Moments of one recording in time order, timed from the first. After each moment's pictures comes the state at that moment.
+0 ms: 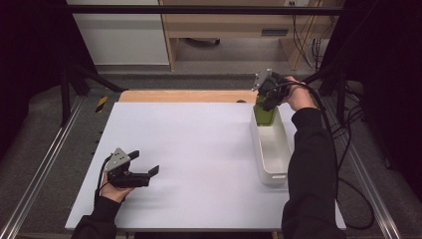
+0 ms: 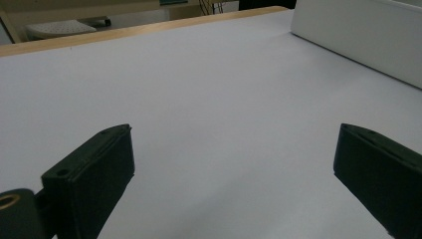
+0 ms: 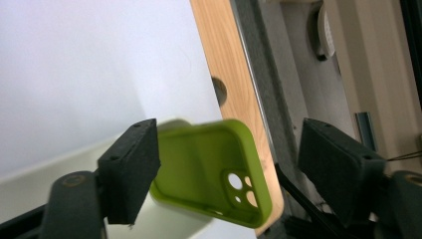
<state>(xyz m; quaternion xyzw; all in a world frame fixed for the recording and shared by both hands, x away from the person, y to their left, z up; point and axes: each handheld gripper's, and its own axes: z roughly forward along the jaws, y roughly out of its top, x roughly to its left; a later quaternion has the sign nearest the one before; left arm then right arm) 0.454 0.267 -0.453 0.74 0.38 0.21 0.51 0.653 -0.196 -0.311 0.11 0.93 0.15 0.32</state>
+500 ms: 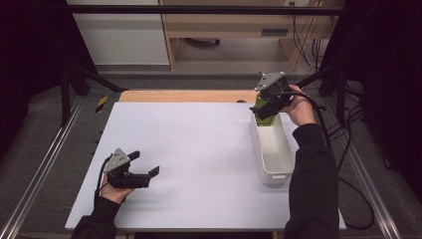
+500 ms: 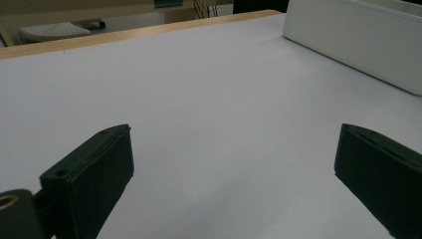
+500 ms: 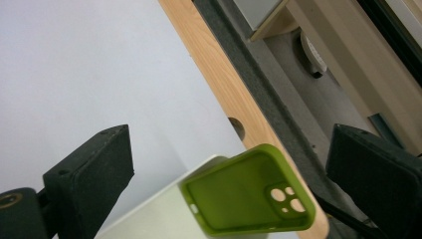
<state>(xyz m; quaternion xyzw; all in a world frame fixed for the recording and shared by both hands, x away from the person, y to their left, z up) 0.450 0.266 -0.450 0.74 0.37 0.21 0.51 0.608 -0.194 -0.302 0.19 0.88 0.28 0.32</state>
